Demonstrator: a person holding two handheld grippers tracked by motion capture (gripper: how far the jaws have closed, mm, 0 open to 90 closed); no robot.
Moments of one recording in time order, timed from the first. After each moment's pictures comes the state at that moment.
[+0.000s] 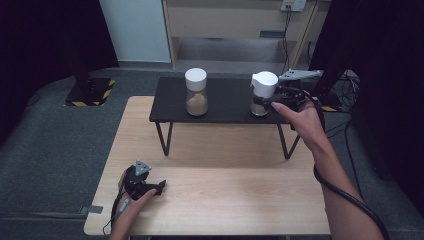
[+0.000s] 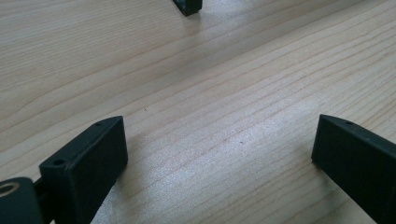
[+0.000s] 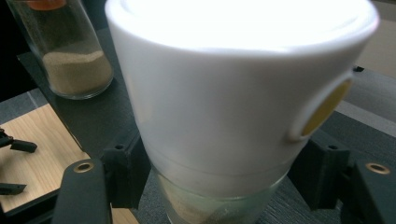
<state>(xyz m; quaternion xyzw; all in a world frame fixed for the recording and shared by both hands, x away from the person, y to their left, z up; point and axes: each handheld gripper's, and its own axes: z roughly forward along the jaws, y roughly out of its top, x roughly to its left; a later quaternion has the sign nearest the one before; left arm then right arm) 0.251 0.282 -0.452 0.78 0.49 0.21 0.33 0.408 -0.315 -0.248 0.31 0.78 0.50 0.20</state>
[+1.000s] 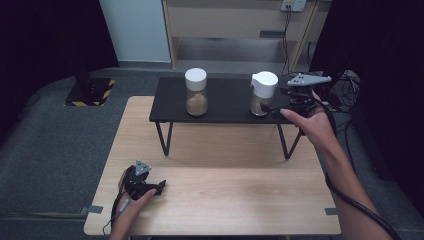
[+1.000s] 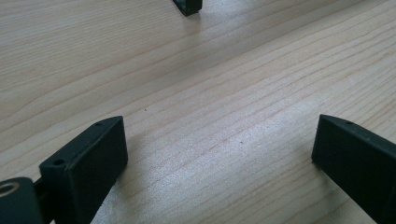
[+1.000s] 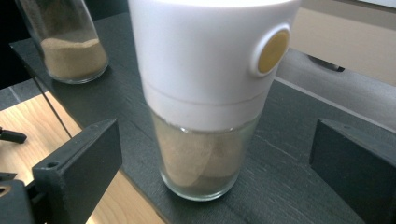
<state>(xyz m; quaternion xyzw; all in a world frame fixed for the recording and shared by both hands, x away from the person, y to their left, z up) 0.251 0.282 -0.452 0.78 0.49 0.21 0.33 0.381 -0.329 -0.245 0.32 0.78 0.49 0.22</state>
